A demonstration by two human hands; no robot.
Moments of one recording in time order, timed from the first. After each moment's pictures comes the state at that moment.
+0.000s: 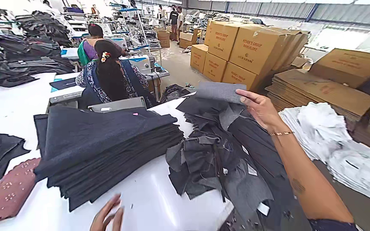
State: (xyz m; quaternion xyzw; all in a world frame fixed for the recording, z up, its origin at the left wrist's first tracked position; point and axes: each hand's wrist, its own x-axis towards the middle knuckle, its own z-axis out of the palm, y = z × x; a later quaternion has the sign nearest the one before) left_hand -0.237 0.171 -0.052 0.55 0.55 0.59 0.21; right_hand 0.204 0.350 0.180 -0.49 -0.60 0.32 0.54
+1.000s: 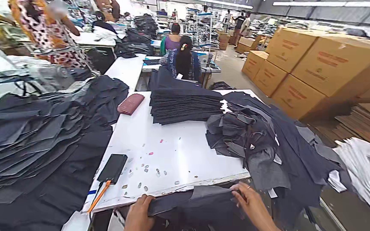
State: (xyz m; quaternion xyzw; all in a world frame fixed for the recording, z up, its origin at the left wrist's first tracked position) left_hand -0.236 -0.088 -0.116 0.56 0.77 0.19 0.25; right_hand 0.132 0.050 -0.048 -0.52 -0.79 0.27 0.20
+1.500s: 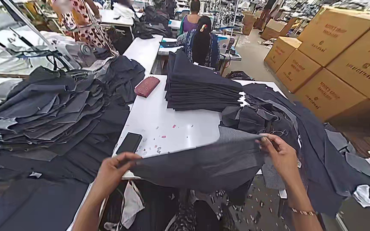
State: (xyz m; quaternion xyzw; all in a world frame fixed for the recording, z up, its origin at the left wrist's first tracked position) left_hand -0.333 -0.087 -0.015 0.46 0.68 0.53 0.24; right_hand 0.097 0.154 0.049 -0.49 -0.71 0.29 0.42
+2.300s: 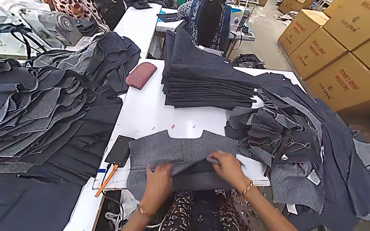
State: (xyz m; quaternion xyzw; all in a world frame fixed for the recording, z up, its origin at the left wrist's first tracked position) left_hand -0.239 0.013 -0.080 0.51 0.80 0.04 0.33; right_hand -0.016 0.174 -0.056 -0.40 -0.88 0.26 -0.05
